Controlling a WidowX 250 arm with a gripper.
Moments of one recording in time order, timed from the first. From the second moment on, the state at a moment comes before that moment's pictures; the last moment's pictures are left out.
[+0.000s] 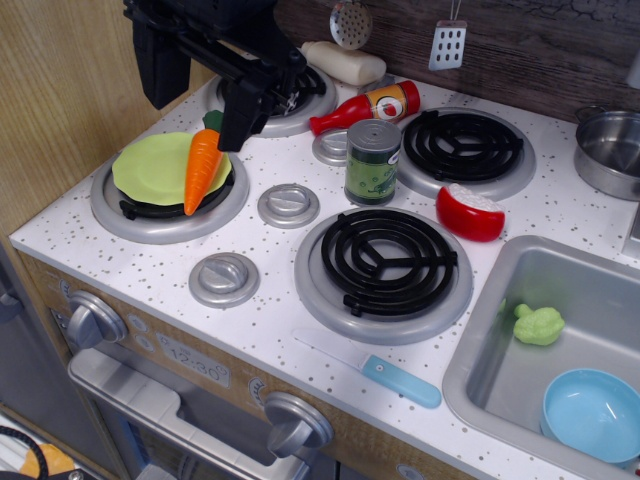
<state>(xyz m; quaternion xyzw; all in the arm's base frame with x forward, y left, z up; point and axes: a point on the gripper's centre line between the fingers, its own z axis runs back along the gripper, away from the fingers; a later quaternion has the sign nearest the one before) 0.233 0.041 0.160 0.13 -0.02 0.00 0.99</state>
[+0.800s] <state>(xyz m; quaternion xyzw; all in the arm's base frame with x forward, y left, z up) 0.306 0.085 0.106 0.16 -0.05 0.10 0.98</state>
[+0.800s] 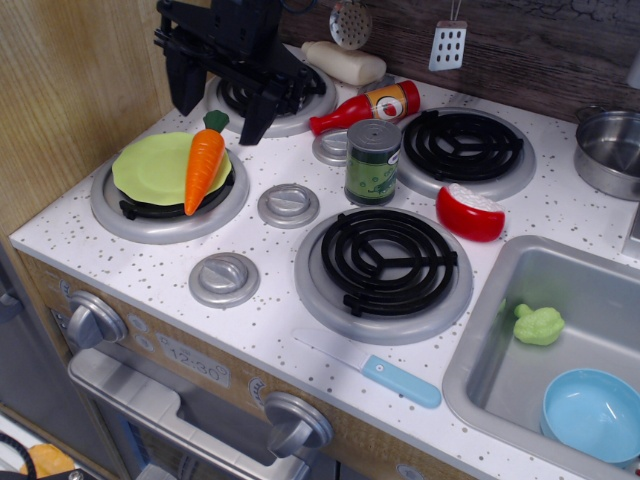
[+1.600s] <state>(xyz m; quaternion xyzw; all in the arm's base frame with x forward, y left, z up) 0.340 0.137 0.051 0.12 -0.11 0.09 0.98</state>
